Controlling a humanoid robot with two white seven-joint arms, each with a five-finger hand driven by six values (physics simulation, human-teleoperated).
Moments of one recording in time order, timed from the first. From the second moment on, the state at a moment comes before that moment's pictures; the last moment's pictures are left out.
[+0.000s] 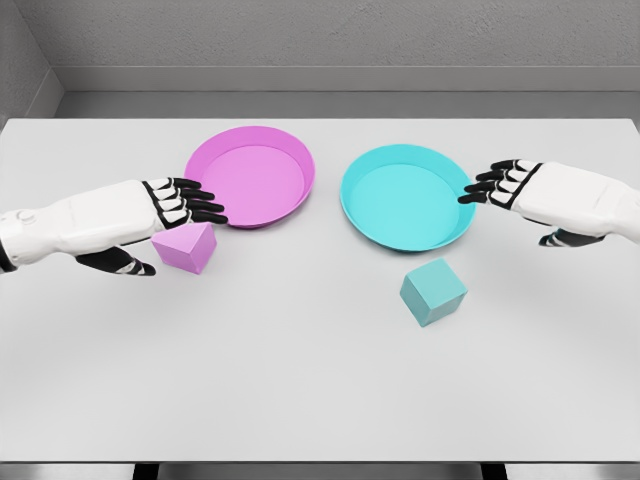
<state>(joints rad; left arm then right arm) -0.56 1.11 -0.77 -1.74 -0.21 -0.61 -0.16 -0.31 -0.88 0.18 -1.72 0.44 -0.61 0.61</state>
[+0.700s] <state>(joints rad) -0.59 1.05 -0.83 -1.69 -0.18 -0.44 -0.20 -0.33 -0.83 0.39 -1.76 0.48 -0.61 0.61</state>
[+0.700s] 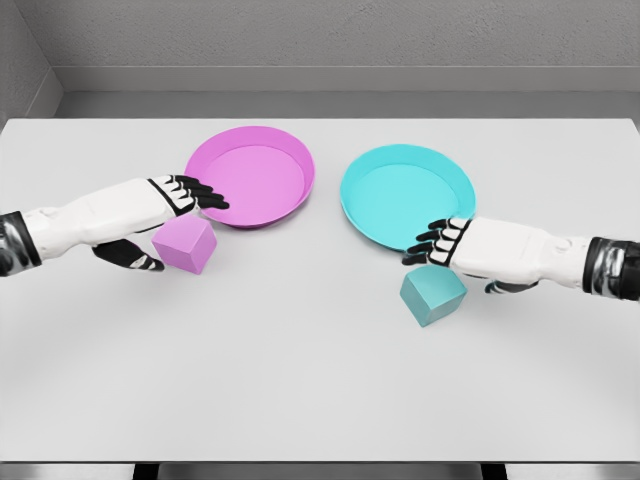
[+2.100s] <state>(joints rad) -0.62 0.94 -0.87 -1.63 -0.27 -0.16 -0.33 -0.35 -0.73 0.44 -1.72 0.55 -0.61 0.61</state>
